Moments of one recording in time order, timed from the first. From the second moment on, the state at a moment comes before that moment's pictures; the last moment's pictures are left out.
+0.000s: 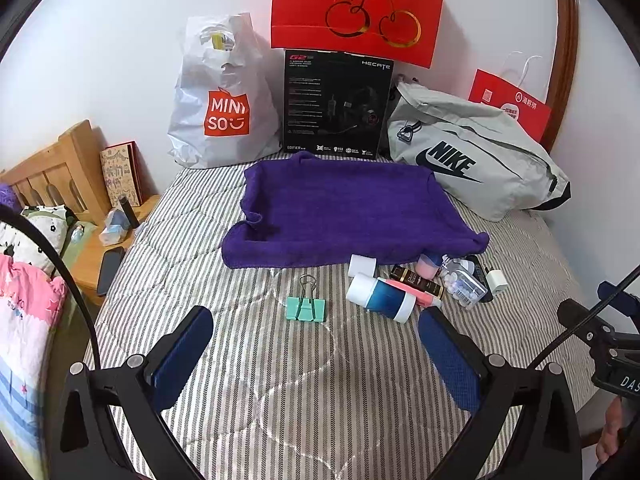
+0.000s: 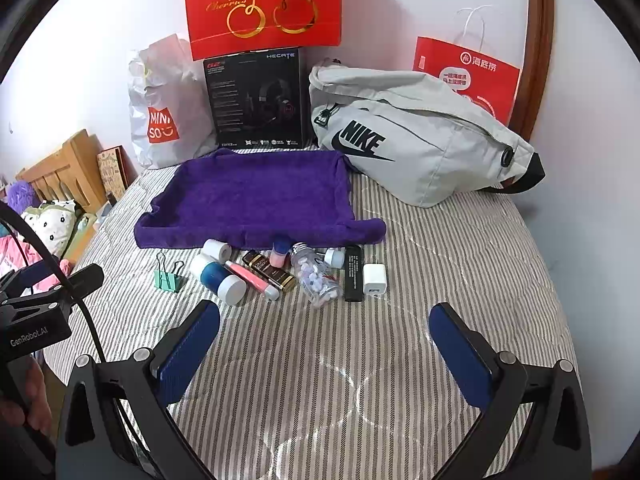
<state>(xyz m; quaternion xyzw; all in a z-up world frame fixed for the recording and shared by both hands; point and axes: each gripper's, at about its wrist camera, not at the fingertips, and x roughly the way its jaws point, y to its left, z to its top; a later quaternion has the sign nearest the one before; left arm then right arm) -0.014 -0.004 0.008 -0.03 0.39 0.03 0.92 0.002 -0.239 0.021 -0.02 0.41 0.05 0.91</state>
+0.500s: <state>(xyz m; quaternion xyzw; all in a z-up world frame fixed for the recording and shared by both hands) -0.016 -0.005 0.010 -0.03 0.39 0.03 0.92 0.000 -0.239 0.020 -0.02 0.41 0.05 0.91</state>
